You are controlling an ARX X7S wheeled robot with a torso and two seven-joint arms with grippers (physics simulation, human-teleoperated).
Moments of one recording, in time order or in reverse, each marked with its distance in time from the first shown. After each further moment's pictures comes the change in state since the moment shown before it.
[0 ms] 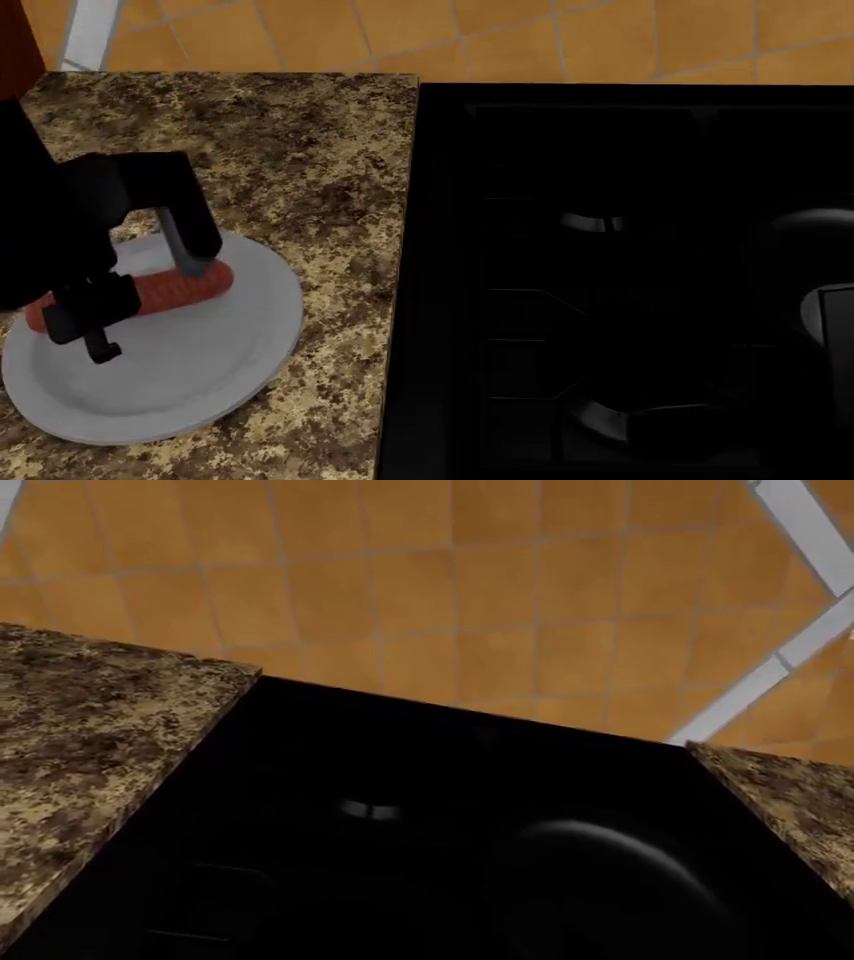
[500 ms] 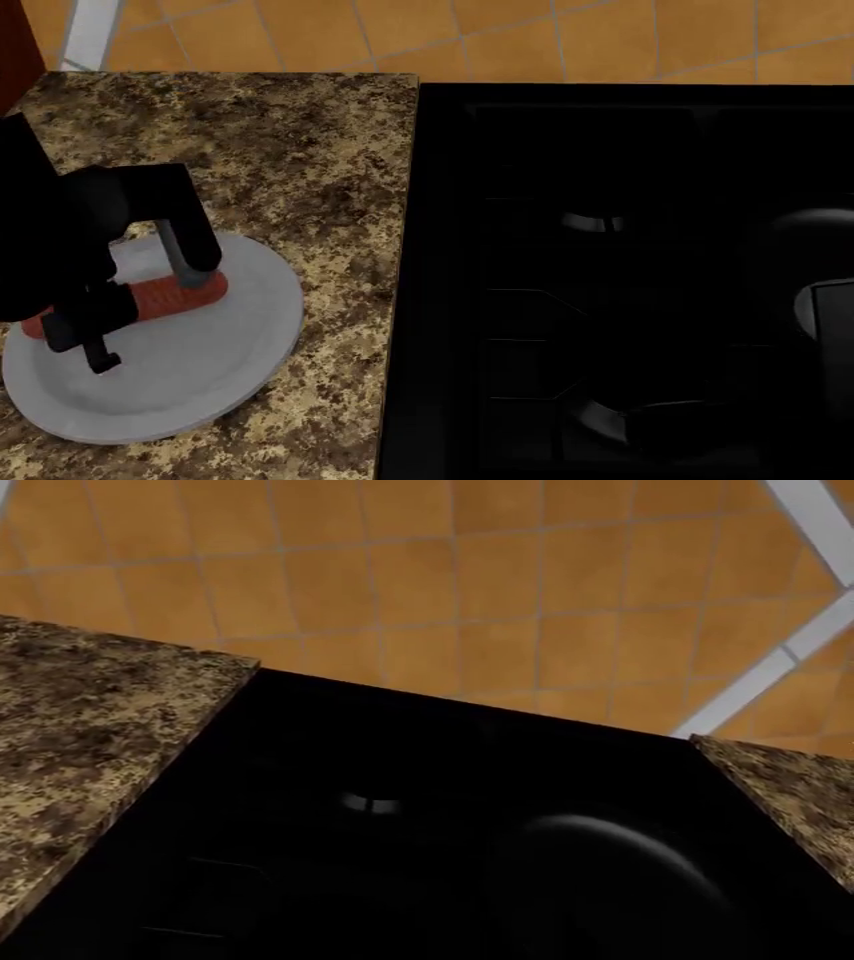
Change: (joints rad) left arm 0.023 0.000 -0.009 0.002 0.022 -0.010 -0.024; right arm 0.006 -0.010 -0.027 0.029 -0.047 -0.011 -0.031
